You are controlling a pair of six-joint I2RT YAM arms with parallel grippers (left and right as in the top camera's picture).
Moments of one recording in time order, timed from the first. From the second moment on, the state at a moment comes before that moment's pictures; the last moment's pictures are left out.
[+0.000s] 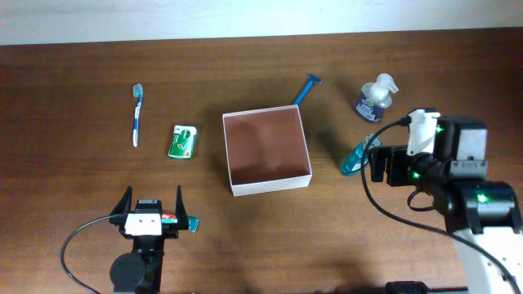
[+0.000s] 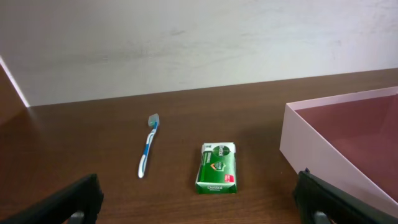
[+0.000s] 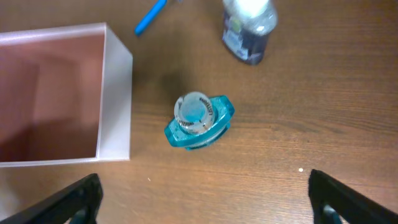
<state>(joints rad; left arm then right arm) -0.06 0.01 0.01 -0.07 -0.06 0.09 -0.03 1.06 1.10 -0.94 -0.14 -0.03</state>
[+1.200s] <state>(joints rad) -0.06 0.01 0.01 -0.07 -0.06 0.09 0.10 1.38 1.10 -0.77 0.00 -0.08</state>
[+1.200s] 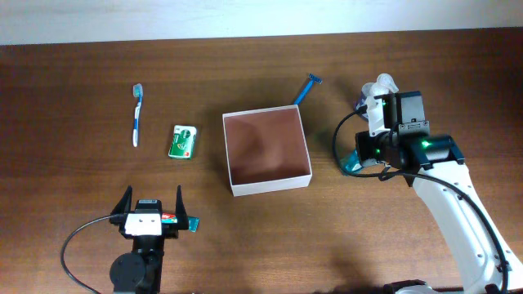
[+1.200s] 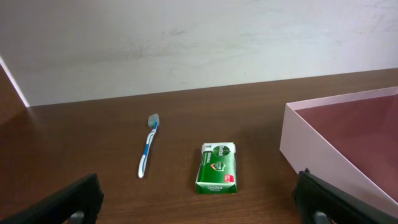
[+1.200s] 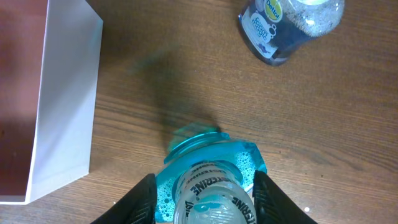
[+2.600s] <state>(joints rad) -0.06 0.01 0.01 -0.07 -0.06 0.09 0.15 1.38 1.42 -0.94 0.00 0.02</state>
